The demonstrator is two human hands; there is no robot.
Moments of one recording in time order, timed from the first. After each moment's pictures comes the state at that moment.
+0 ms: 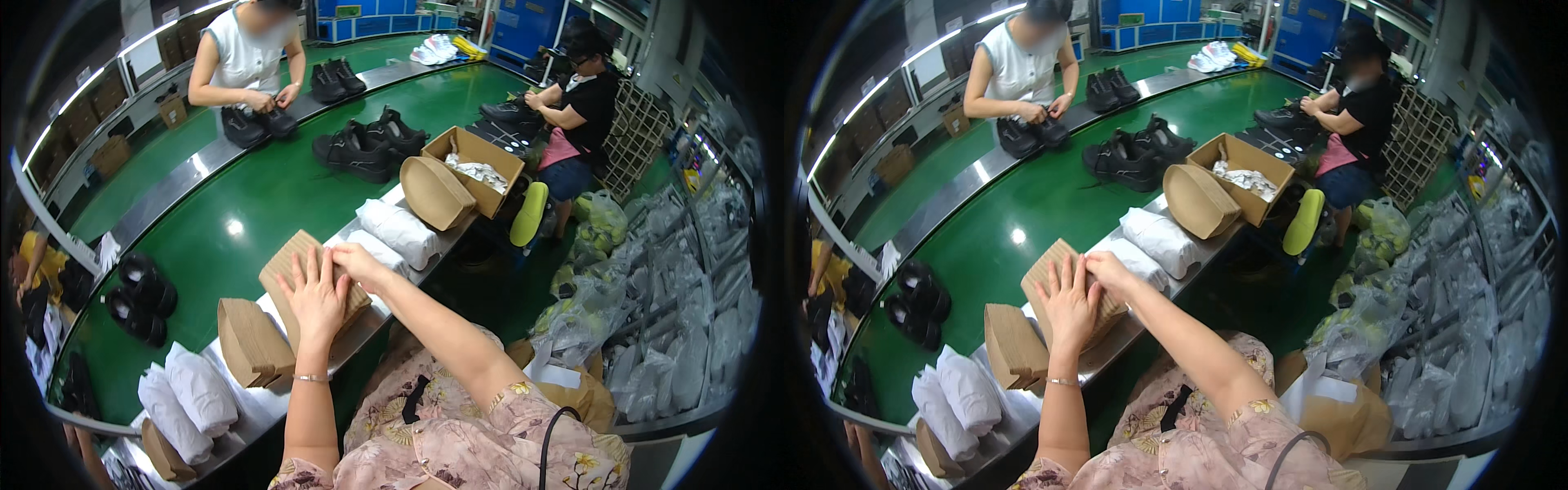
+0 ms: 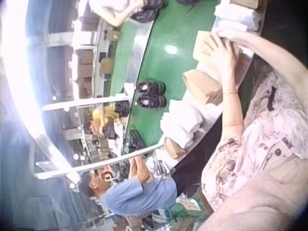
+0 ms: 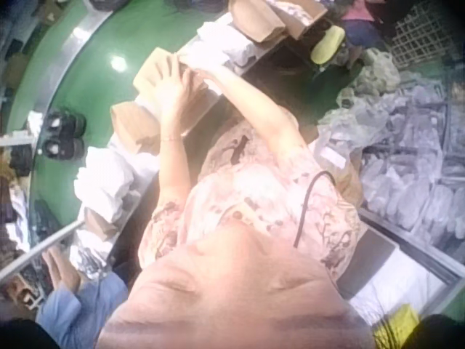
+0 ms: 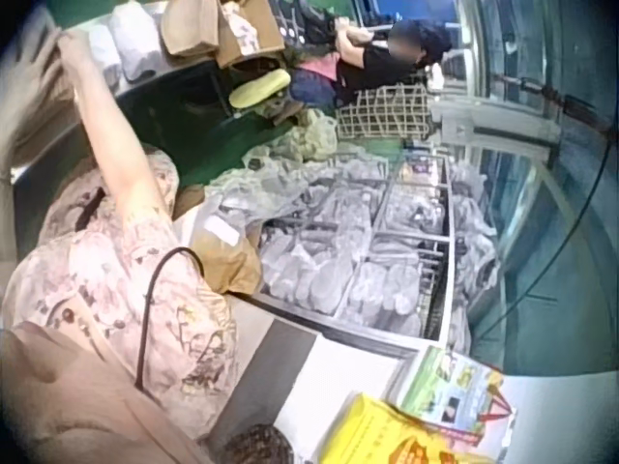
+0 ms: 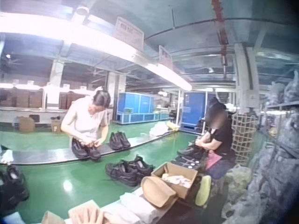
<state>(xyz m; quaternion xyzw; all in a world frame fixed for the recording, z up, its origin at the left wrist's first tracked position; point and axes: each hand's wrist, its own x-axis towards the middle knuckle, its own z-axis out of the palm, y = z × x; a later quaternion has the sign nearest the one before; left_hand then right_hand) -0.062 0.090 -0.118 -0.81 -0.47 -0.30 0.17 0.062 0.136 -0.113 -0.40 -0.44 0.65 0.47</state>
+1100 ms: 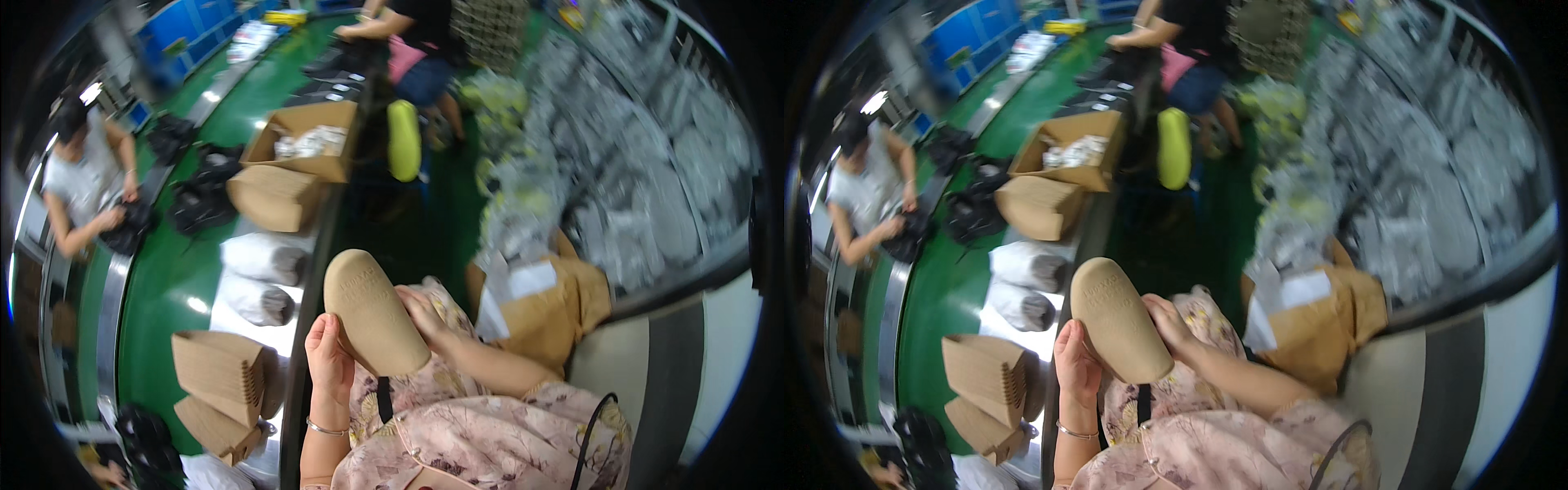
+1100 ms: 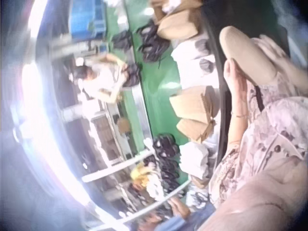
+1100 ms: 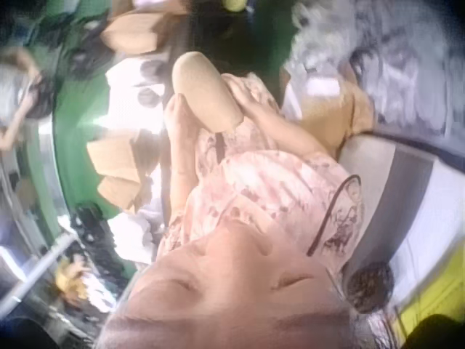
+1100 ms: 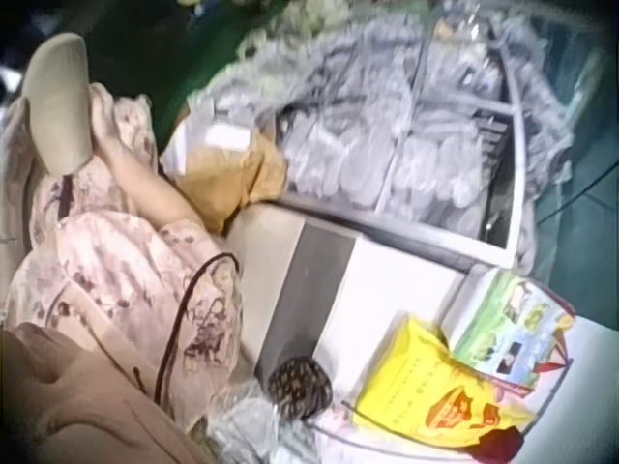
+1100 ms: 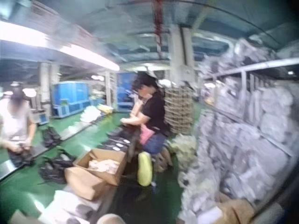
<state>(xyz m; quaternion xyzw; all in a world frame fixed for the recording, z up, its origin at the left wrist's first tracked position) 0.112 -0.039 -0.068 -0.37 -0.36 -0.32 -0.79 0.244 -0.118 -0.135 -0.53 -0.18 0.43 0.71</state>
